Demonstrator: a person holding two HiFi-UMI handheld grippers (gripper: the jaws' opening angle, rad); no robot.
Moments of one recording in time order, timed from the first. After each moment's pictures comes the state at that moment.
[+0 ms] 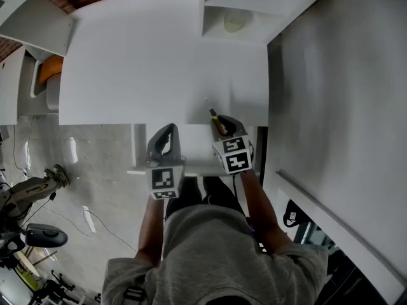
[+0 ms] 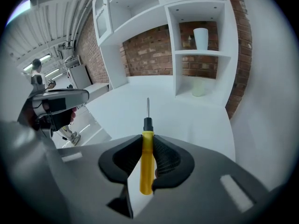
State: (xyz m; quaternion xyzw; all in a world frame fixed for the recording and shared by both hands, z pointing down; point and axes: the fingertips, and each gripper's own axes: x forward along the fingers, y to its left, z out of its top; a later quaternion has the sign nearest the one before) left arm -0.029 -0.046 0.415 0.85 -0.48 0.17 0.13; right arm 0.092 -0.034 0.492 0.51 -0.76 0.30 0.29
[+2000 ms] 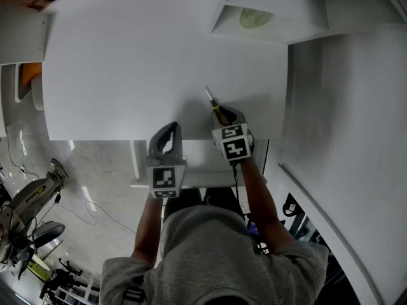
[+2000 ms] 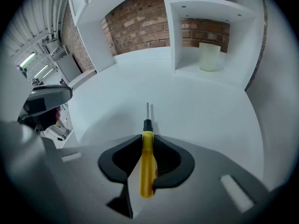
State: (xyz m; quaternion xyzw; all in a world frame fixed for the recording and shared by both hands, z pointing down) left arm -0.031 -0.132 0.514 0.85 -0.44 0.22 0.20; right arm 0.089 -0.126 0.603 0.48 -0.71 0.38 0.36
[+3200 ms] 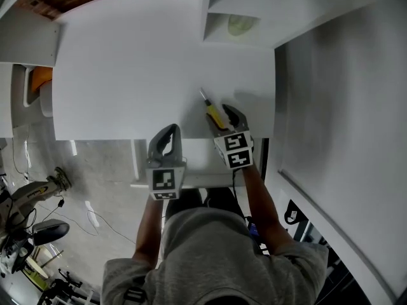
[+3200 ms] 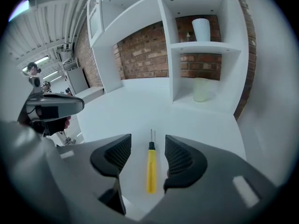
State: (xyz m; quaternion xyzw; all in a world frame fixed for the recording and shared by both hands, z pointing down) left arm -0.011 -0.109 0.458 0.86 -0.45 0.20 0.15; right arm 0.103 -0.118 0.522 0.51 -0.76 0.29 0.27
